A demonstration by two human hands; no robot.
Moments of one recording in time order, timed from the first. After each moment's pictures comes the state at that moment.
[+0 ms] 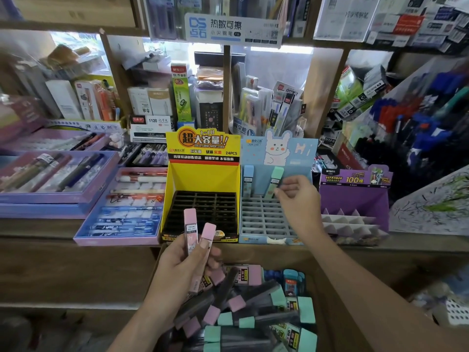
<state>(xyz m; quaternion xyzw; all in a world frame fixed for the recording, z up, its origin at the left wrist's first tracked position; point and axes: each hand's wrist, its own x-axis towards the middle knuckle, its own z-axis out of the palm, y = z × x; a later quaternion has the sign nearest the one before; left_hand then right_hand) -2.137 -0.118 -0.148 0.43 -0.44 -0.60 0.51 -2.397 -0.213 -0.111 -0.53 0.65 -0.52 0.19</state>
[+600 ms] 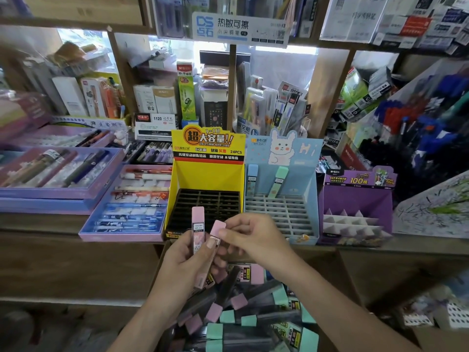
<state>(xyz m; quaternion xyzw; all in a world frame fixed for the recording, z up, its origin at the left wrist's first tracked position) -2.136 -0.114 -0.142 0.43 -0.47 -0.59 0.50 -2.315 -0.148 -0.108 -0.57 0.51 -0.39 0.52</state>
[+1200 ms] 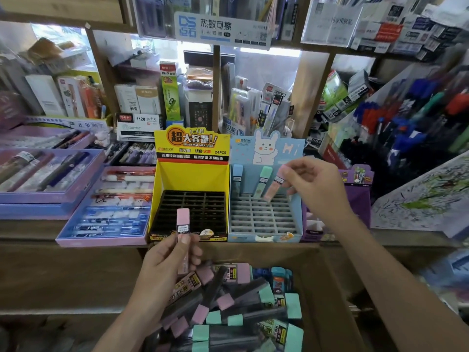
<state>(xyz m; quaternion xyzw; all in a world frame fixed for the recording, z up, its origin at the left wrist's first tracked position) -2.136 -0.113 -0.141 0.46 -0.45 -0.58 0.51 -2.432 -0.183 -0.046 -0.60 0.55 -0.53 0.23</state>
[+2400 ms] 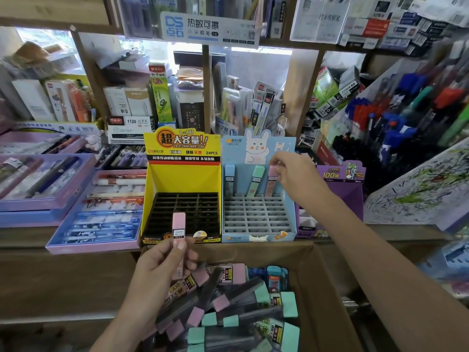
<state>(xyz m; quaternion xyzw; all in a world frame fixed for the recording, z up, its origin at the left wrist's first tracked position) -2.135 -0.117 -0.148 0.47 -0.46 -0.57 0.50 -2.430 -0.220 -0.039 -0.67 0.69 -0.27 0.07</state>
